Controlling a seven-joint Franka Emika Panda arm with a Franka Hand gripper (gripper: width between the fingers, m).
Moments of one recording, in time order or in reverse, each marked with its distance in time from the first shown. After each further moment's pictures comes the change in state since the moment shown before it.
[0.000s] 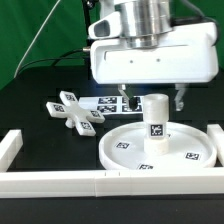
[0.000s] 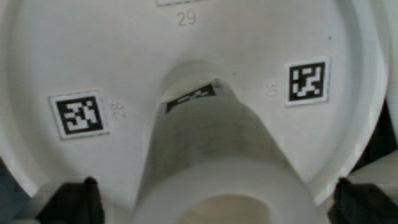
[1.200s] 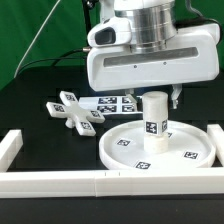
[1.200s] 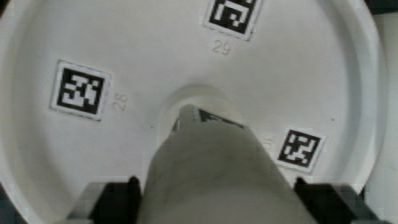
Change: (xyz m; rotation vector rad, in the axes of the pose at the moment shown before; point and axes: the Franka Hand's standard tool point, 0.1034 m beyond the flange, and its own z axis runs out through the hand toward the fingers) arm -0.008 0.003 0.005 -0.016 -0.130 -0.169
